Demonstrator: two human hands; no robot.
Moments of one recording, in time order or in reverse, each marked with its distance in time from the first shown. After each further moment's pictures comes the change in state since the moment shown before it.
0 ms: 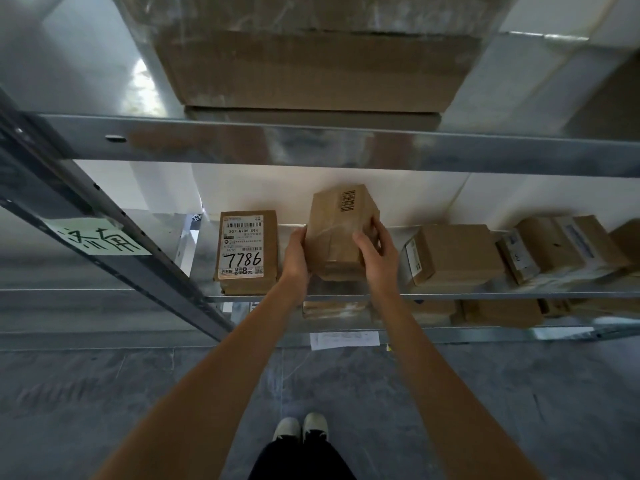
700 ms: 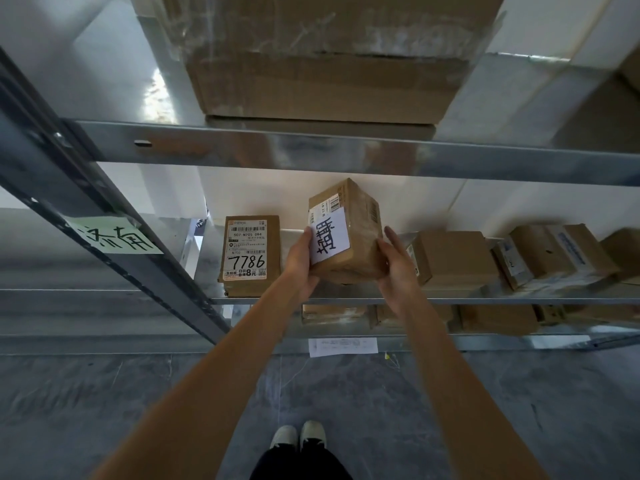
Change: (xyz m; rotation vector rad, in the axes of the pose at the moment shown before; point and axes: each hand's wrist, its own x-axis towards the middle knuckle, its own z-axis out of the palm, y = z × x) left_hand -0.016 0.015 0.004 -0.211 -0.092 -0.079; right_hand -0.003 -0.016 -0.034 0.429 -0.182 0.255
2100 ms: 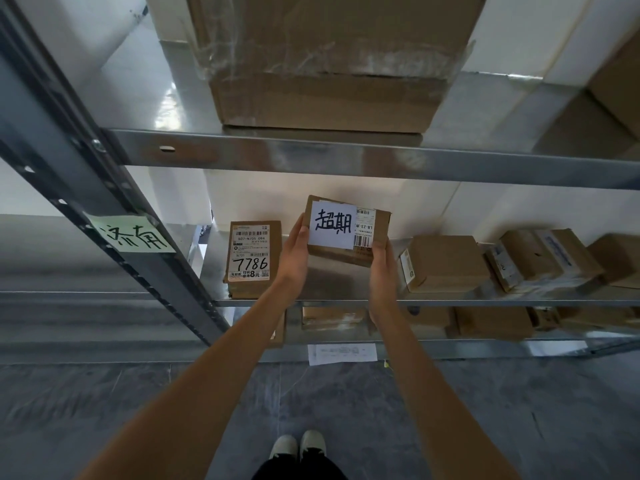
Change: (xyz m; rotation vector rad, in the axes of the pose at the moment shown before) left_hand -0.021 0.010 -0.008 0.594 0.025 0.474; right_hand -0.029 0.013 0.037 -0.382 0.254 -0.277
